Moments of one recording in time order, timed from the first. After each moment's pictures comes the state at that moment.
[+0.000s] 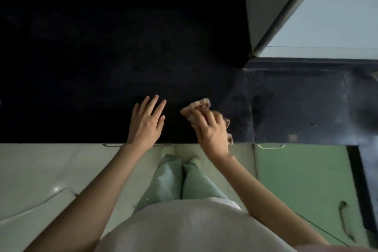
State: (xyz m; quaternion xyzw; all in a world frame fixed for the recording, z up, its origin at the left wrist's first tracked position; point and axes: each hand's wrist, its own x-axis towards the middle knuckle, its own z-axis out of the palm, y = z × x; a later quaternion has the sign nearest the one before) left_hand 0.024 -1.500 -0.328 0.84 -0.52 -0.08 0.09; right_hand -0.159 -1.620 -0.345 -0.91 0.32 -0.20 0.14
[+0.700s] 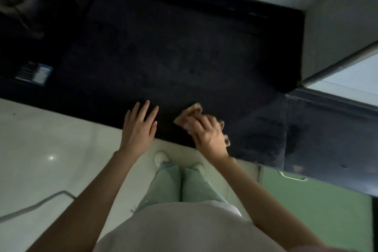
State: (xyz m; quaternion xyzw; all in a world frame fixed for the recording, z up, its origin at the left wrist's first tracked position) left_hand 0.079 -1.402 -0.333 0.91 -0.40 -0.07 0.06; right_hand -0.075 -1.584 -0.337 -0.96 0.15 -0.15 0.19
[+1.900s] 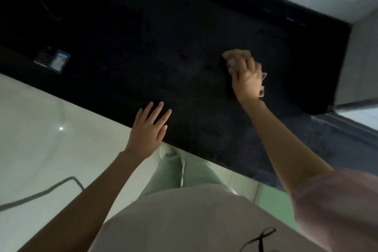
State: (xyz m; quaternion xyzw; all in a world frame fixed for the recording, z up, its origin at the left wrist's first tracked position) left_hand 0.091 -1.396 -0.334 0.91 -0.40 -0.13 0.04; right_hand 0.065 -1.728 -0.332 -0.94 0.28 -0.14 0.12
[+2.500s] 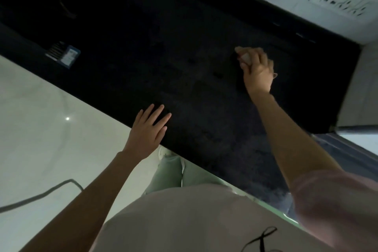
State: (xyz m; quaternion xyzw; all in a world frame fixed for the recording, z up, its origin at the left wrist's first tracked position) left_hand 0.088 -1.406 -0.324 0.92 -0.36 -0.14 0.06; right_hand 0.101 -1.778 -0.334 -0.94 0.28 -0.11 0.15
